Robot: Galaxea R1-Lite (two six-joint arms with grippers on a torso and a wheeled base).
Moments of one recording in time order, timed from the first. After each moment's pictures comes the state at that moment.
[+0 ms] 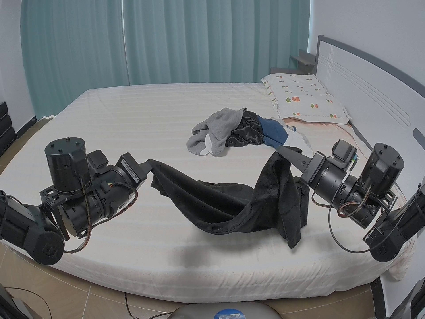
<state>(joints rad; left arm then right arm) -0.45 1.67 -0.58 -0.93 0.00 -0.89 0.53 1.82 -0.54 -1.44 0.14 0.71</state>
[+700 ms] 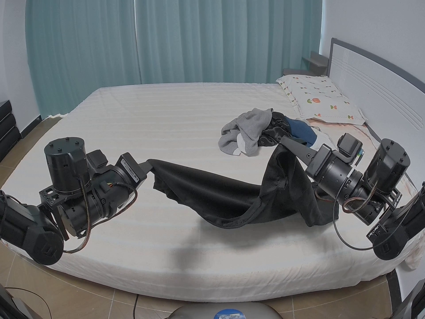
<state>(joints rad) -0.45 1.66 -0.58 -0.92 0.00 -0.89 0.52 1.80 -0.55 -1.46 0.14 0.71</state>
